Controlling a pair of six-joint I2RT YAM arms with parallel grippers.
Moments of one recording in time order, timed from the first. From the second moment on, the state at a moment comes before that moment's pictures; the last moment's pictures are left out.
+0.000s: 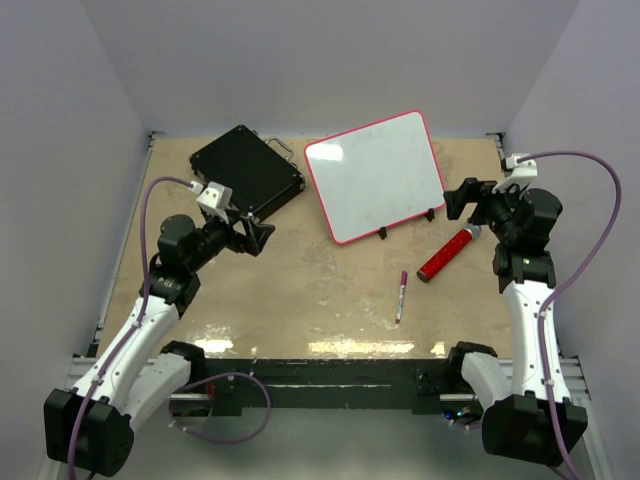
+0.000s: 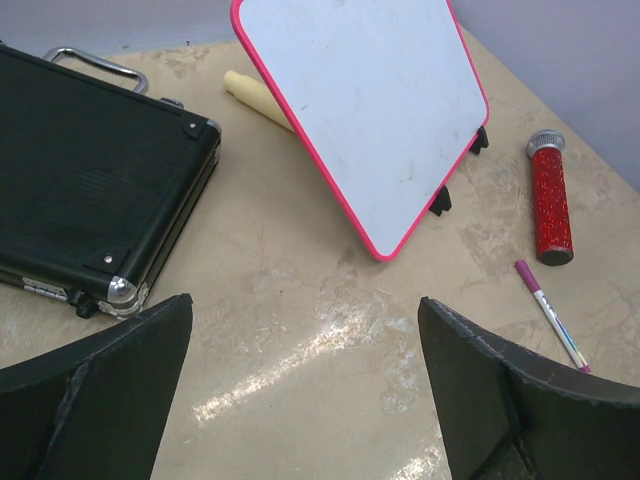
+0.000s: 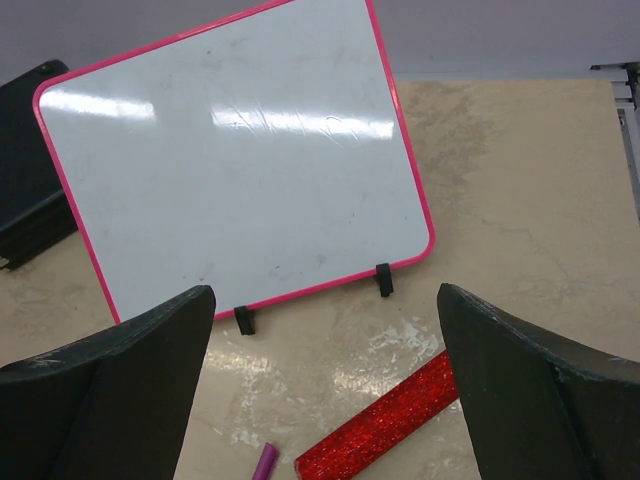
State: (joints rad) left arm -0.25 0.85 0.58 0.11 0.37 -0.20; right arm -0.20 0.91 0.86 -0.16 -0.38 0.11
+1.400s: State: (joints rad) left arm -1.06 1.54 1.08 -0.32 -0.15 -0.59; right arm -0.20 0.85 0.73 -0.20 -0.66 -0.24
